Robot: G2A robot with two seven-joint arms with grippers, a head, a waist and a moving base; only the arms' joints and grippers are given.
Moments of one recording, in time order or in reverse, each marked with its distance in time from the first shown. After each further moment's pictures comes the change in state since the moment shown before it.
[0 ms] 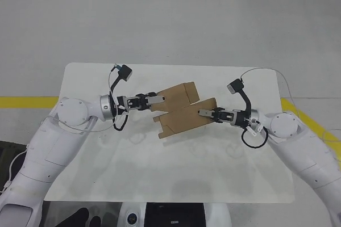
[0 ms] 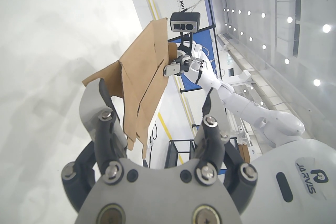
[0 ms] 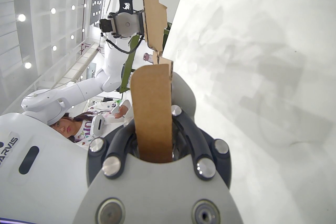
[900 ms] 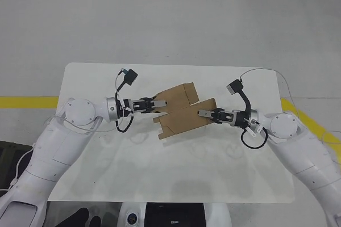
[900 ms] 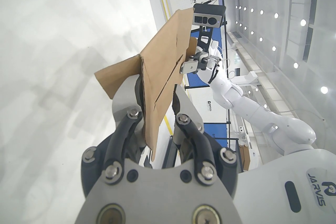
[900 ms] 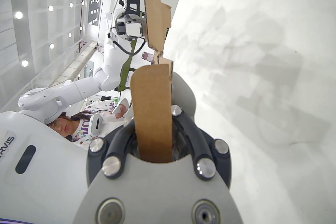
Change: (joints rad) left arm -0.016 -0.027 0.035 0.042 0.069 0.056 -0.008; right arm -0.041 -0.028 0.072 -0.012 -0.049 0.018 0.032
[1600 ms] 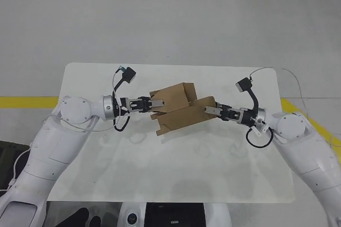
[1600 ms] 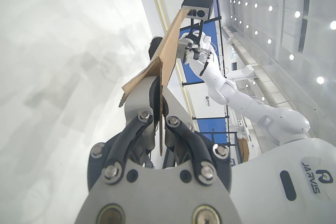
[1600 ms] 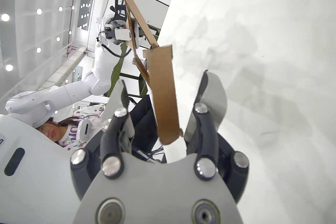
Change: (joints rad) left arm 0.006 -0.001 -0.052 -0.012 -0.007 -0.055 -0.081; right arm -0.058 0.010 0.128 -0.019 -0.115 -0.029 -0.018
